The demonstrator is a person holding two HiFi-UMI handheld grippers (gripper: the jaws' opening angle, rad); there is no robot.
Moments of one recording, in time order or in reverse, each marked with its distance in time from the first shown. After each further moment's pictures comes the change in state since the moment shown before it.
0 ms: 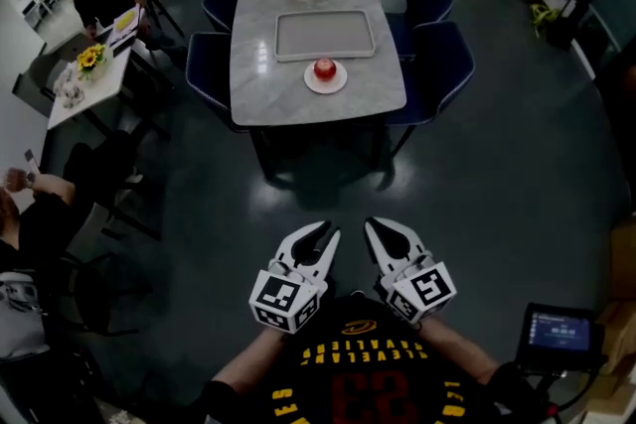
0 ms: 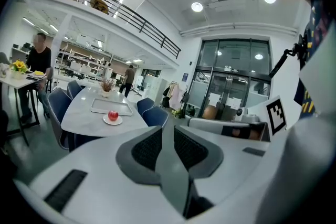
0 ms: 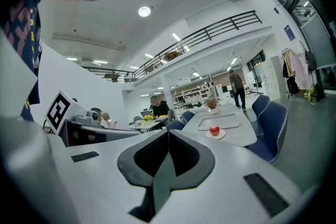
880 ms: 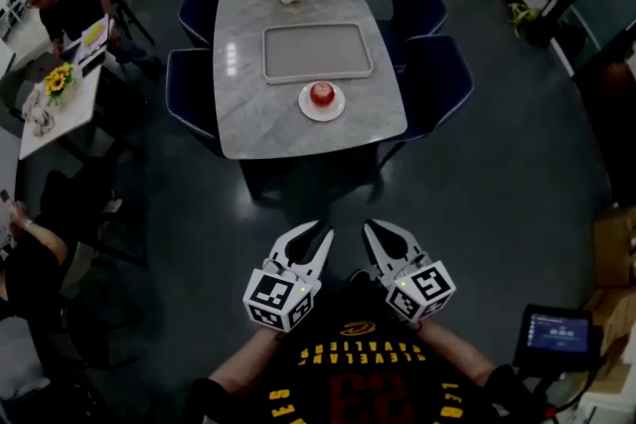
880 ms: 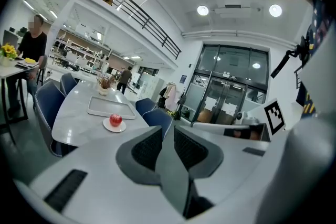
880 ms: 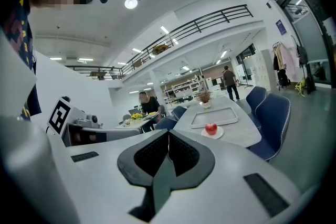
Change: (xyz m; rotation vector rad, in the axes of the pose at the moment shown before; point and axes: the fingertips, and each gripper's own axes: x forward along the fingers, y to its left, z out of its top) left arm 0.064 0.125 0.041 -0.063 0.005 -0.087; right arm 0.126 -0.048 0.007 0.074 0.062 -0.103
